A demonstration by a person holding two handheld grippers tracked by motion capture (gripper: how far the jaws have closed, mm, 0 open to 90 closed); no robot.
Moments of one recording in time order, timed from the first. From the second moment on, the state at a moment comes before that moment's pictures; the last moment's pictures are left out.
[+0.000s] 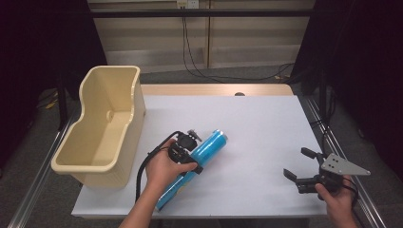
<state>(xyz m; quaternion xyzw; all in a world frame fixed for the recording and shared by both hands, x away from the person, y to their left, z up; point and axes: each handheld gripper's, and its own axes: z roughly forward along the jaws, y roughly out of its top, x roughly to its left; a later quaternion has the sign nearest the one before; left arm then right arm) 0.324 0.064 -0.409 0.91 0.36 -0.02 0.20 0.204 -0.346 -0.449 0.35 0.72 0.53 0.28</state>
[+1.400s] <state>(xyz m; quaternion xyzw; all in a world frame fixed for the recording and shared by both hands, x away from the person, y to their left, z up) 0.333 0.076 -0.437 0.88 0.43 -0.02 0.19 0.204 -0.345 -0.449 0.34 0.72 0.53 0.28</state>
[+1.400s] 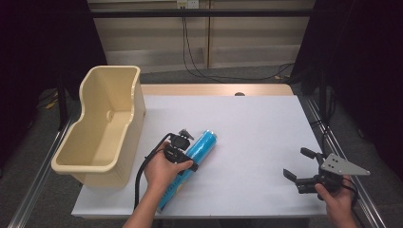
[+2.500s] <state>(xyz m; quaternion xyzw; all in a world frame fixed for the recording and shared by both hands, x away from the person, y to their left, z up) 0.335 0.089 -0.374 0.86 0.46 -0.02 0.20 0.204 -0.343 -0.449 0.34 0.73 0.53 0.28</state>
